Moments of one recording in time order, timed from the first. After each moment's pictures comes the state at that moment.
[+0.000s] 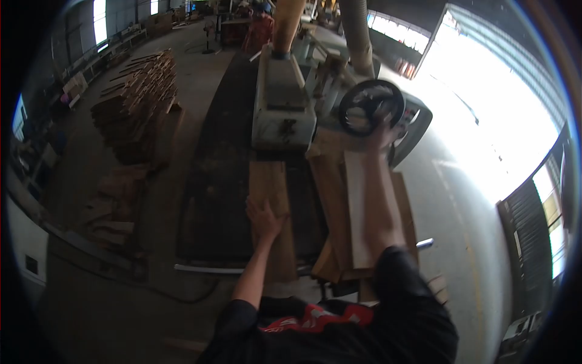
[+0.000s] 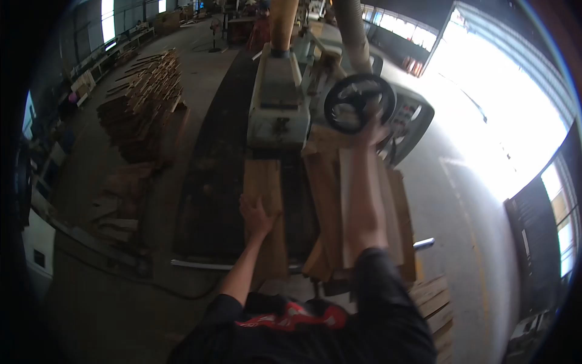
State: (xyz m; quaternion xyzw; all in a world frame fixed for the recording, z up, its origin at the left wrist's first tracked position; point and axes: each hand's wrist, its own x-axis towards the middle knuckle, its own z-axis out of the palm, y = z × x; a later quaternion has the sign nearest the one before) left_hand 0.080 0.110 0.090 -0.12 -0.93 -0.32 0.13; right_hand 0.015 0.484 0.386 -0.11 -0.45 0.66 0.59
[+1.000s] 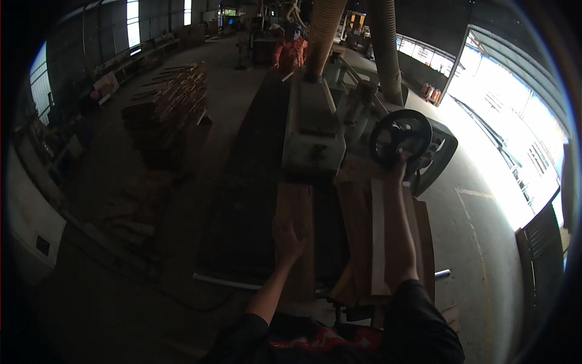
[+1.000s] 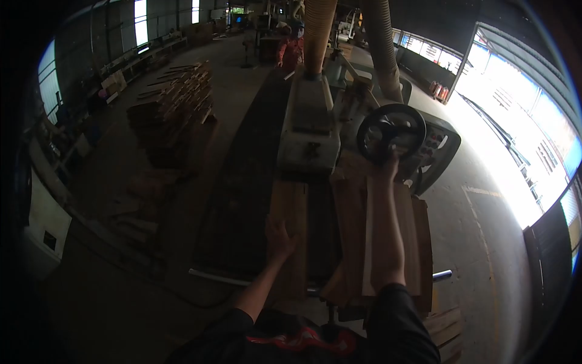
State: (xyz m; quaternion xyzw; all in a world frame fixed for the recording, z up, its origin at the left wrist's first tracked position) left_hand 0.085 0.108 0.086 -0.14 -0.92 -0.33 0.12; right_hand -0.029 0.537 0.305 0.01 -0.39 0.84 0.37
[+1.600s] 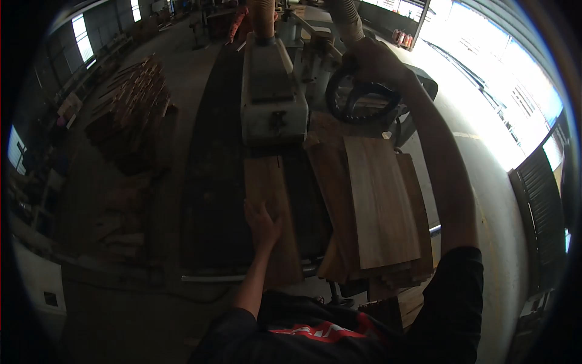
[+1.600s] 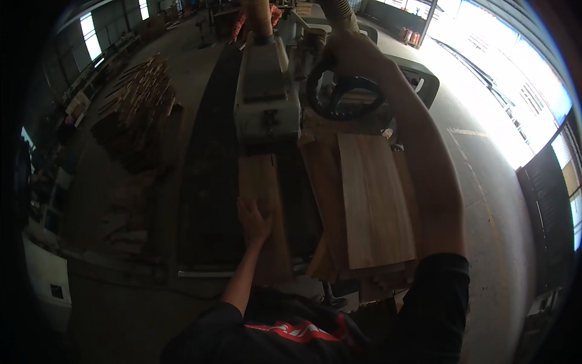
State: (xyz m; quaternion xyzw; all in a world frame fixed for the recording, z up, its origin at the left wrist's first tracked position) left_hand 0.085 0.093 0.090 -0.14 -0.93 -0.31 0.12; right_hand 0.046 0.437 0.597 0.10 -0.98 -0.07 0.18
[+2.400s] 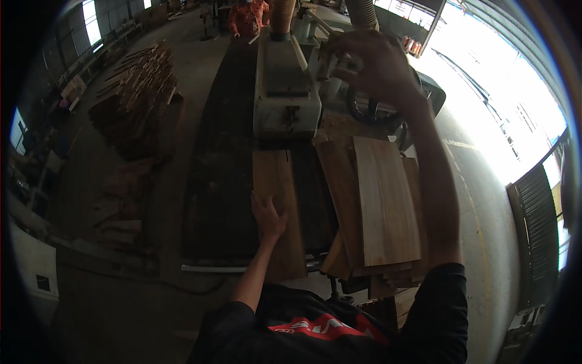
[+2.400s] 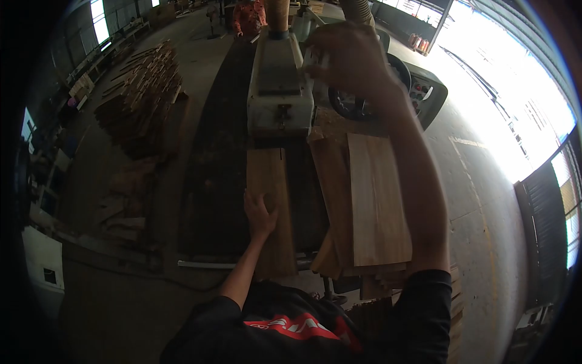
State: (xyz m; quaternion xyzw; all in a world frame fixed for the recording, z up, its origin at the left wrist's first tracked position) left_hand 0.084 0.095 0.082 -0.15 -0.90 -0.38 0.16; right_hand 0.086 0.326 0.590 0.16 -0.89 -0.13 0.41
